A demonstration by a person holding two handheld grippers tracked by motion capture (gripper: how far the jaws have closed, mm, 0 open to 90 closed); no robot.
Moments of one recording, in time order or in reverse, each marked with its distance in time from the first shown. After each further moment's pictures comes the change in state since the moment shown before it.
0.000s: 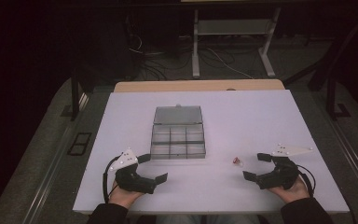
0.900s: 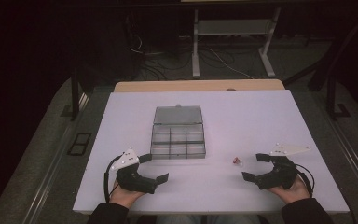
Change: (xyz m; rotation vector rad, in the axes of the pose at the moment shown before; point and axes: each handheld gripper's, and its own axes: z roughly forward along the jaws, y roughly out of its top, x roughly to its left) left arm -0.001 0.001 0.003 0.008 -0.011 0.004; right arm 0.002 0.004 0.002 0.030 0.010 -0.008
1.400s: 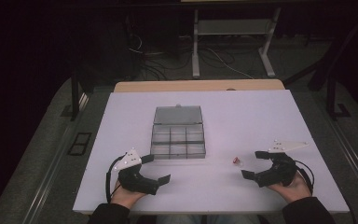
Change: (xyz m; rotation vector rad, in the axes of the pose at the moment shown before) left arm -0.003 0.000 0.004 0.014 -0.013 0.008; right arm 0.000 0.012 0.000 0.031 0.009 -0.025
